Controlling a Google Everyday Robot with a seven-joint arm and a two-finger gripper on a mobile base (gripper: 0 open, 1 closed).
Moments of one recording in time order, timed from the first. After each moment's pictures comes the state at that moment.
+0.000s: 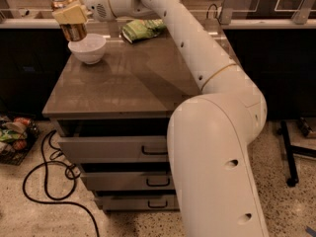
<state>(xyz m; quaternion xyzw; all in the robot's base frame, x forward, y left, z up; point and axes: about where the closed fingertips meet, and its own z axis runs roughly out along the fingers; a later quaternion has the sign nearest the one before) 0.754 0.241 1.002 -0.55 0.54 0.39 0.52</state>
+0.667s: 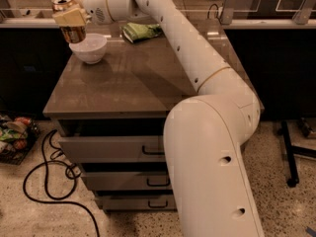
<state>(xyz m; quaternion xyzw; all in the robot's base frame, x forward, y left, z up) 0.767 0.247 0.989 -0.54 0.54 0.39 0.52</state>
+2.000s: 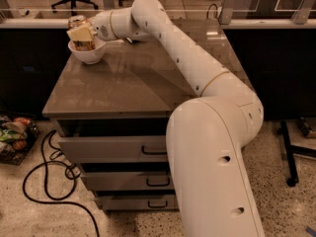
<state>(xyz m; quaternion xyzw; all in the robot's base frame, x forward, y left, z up) 0.812 0.240 0.919 -0.46 0.63 0.37 0.50</state>
